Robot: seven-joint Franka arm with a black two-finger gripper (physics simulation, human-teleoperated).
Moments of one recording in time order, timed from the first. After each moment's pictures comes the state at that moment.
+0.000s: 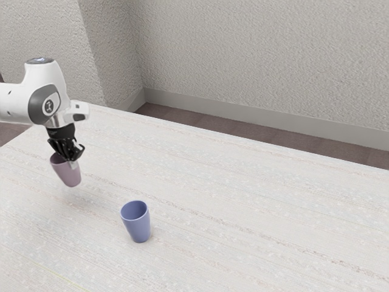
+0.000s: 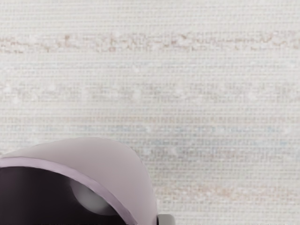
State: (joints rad) arm 0.31 0.08 0.03 -2.07 0.07 2.15 0.31
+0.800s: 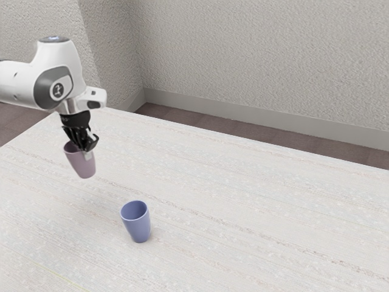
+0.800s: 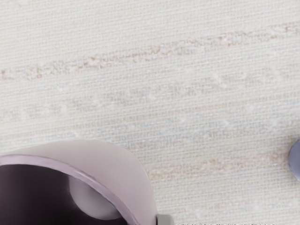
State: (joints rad) arm 0.23 -0.06 -0.04 -2.07 0.07 2.02 0.32
